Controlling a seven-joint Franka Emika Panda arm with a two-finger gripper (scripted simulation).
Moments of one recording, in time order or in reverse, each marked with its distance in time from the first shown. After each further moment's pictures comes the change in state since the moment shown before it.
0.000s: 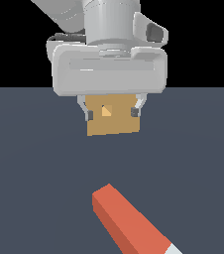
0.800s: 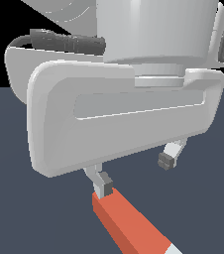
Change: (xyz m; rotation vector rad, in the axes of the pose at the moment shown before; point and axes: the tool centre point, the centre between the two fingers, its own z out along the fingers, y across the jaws) arm -0.122 0.000 0.044 0.006 0.005 -0.233
